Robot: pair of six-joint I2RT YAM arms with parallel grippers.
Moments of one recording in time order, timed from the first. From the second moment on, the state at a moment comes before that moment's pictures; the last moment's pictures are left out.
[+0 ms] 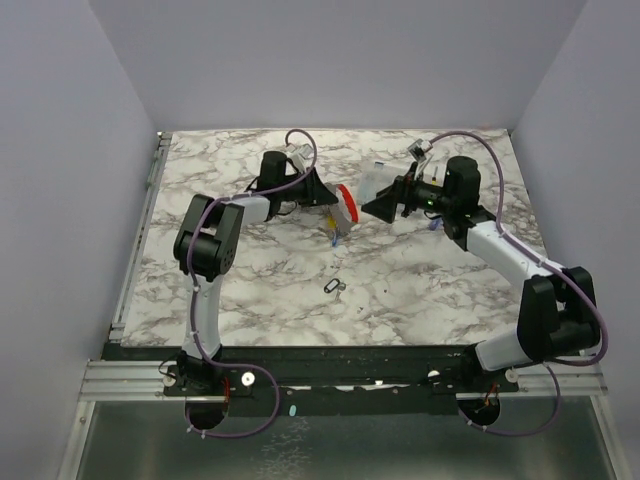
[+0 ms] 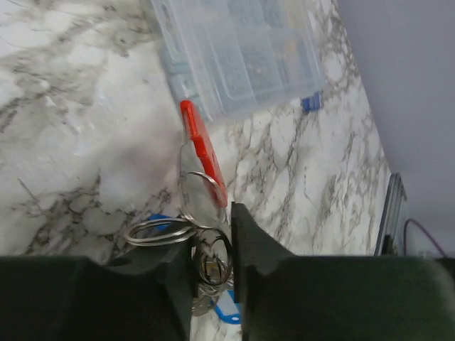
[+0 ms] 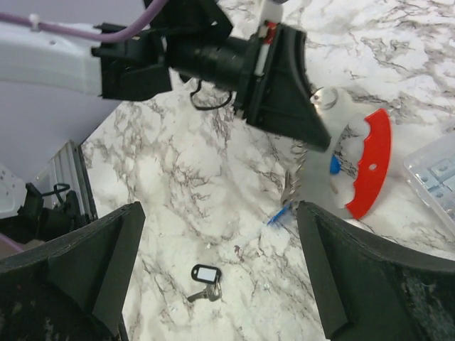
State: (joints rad) left arm -0.33 2.12 1.31 0.37 0.79 -0.55; right arm 0.24 1.47 0.93 0.31 -0.84 0.32
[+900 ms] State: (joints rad) left arm -0.35 1.55 1.25 -0.36 0.41 0.19; right arm 0.17 1.35 1.01 -0.22 -0.83 -0.02
